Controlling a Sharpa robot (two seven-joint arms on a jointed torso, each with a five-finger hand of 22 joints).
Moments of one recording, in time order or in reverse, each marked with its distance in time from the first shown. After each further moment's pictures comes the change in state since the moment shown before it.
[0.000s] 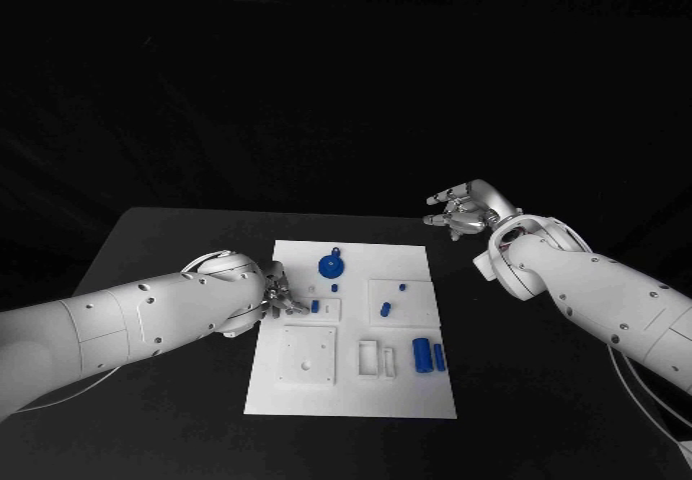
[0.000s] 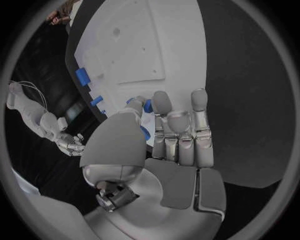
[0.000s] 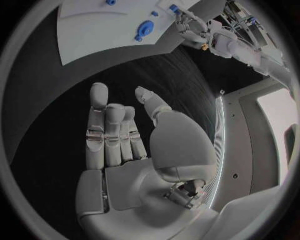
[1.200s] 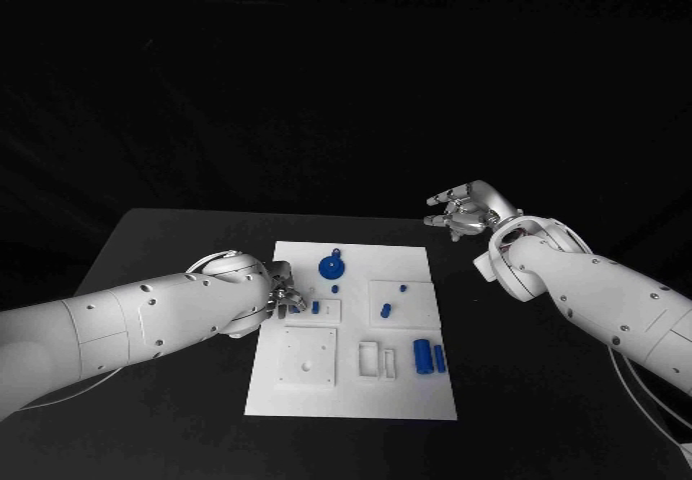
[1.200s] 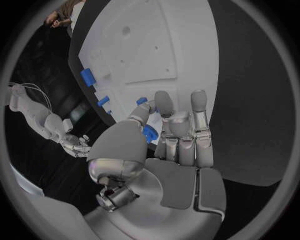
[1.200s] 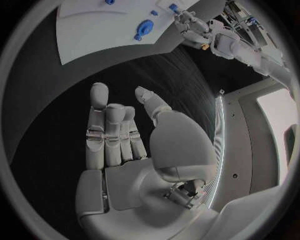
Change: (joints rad) left arm 0.008 -0.002 0.002 0.041 -0.014 -0.004 0.004; left_hand -0.095 0.253 0.137 -0.445 0.463 -0.097 0.090 0.015 0.013 0.001 0.001 0.019 -0.009 0.018 0.004 0.027 0.054 0.016 -0.011 0.026 0.046 0.000; right arm 0.001 0.001 0.000 0.002 0.000 -0.004 0.000; right_hand 0.000 0.000 0.000 0.000 0.000 0.000 0.000 0.000 0.000 0.000 0.000 0.000 0.000 0.000 0.000 0.000 0.000 0.007 0.000 0.000 0.000 0.000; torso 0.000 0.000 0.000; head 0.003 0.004
